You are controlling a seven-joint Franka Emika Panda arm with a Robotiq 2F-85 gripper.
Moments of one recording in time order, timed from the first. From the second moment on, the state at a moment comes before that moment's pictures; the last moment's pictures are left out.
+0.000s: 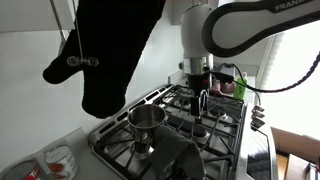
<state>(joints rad) 0.18 -0.11 0.18 -2.00 0.06 1.74 0.01</state>
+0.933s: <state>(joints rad) 0.16 -0.30 0.24 -2.02 -0.21 2.04 0.32</state>
